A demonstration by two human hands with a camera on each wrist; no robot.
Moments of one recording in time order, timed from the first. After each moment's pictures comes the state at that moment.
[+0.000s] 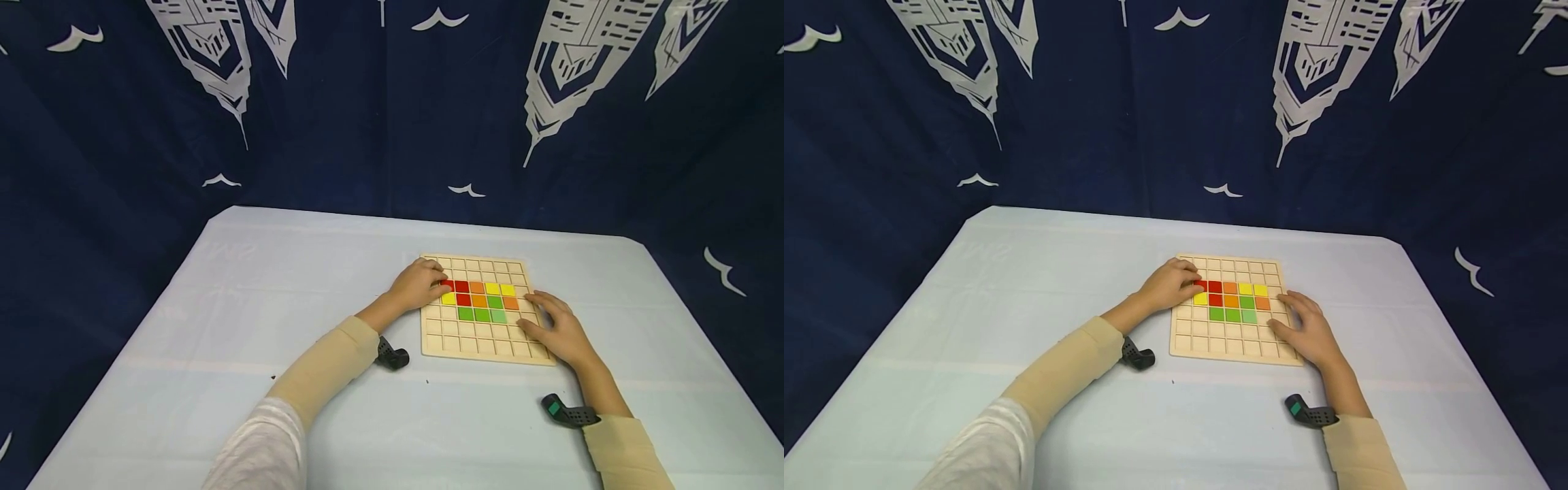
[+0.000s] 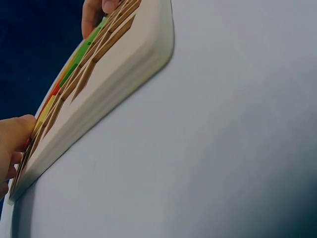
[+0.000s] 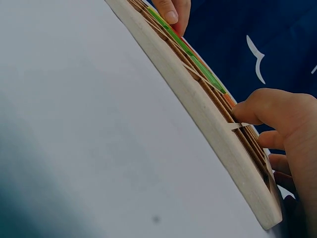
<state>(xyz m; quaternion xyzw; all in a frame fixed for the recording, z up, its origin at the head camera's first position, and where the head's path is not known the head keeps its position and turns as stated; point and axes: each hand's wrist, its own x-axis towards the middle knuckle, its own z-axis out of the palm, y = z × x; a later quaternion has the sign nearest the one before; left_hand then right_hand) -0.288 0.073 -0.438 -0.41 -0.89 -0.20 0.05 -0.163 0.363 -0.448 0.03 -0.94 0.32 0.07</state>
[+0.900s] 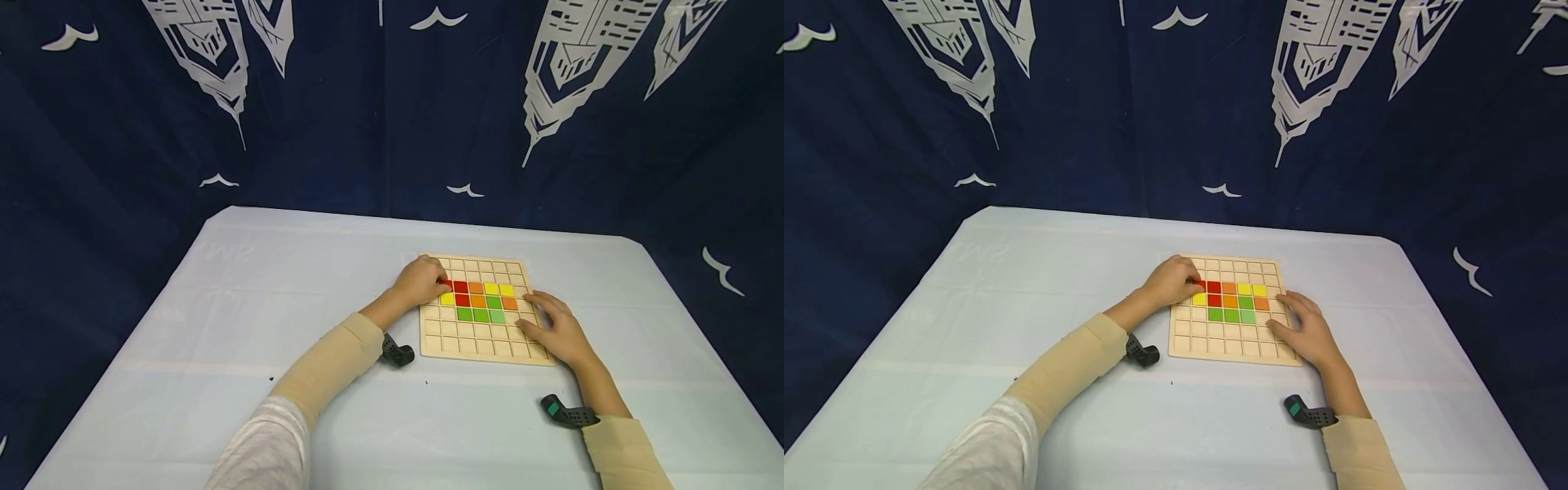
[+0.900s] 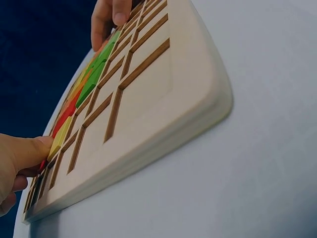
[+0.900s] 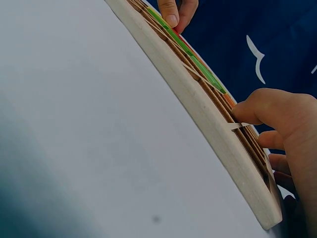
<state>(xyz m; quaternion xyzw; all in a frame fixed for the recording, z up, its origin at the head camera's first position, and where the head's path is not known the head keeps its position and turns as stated) -0.289 0.084 -0.424 -0.38 -0.91 -0.18 0.03 -0.165 0.365 -0.452 0.03 -0.94 0.32 0.07</state>
